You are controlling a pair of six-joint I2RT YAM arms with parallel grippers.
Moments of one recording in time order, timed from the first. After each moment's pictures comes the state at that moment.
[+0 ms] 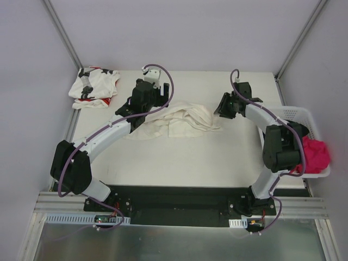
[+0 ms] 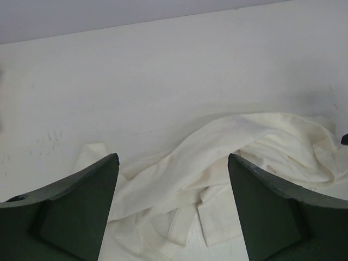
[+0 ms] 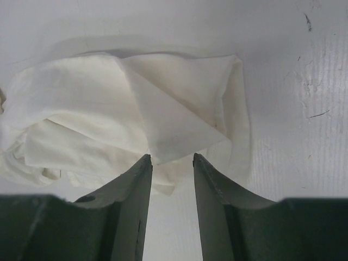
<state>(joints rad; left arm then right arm) -0.55 1.48 1.15 0.02 -0.24 -0.15 0.18 1.77 1.25 -0.38 -0.20 0.51</state>
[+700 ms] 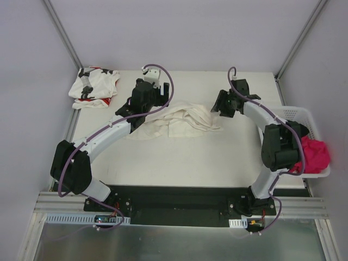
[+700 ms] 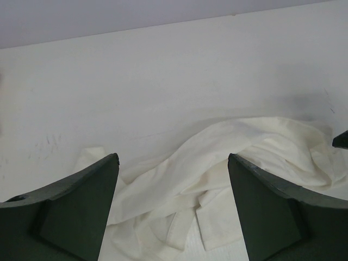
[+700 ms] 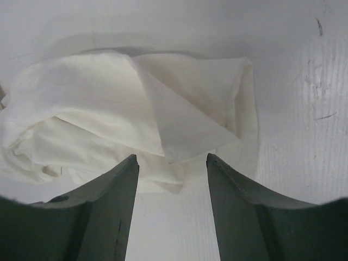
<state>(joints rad) -0.55 1.48 1.14 0.04 -0.24 -0.15 0.20 1.77 1.28 -0.43 -0.19 0.50</state>
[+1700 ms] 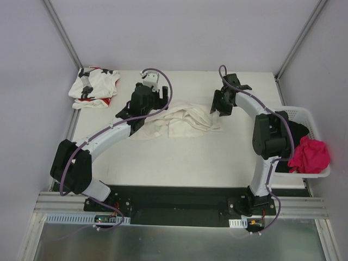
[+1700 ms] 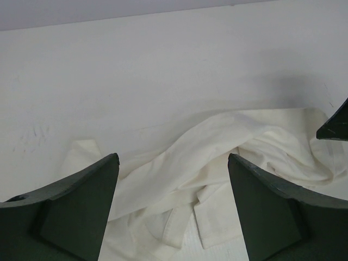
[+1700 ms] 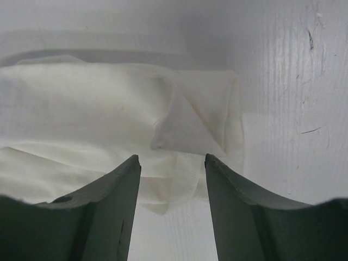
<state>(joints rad) -0.53 1.48 1.06 0.11 -0.21 -0.19 0.24 1.98 1.56 -0.67 -0.08 0.42</state>
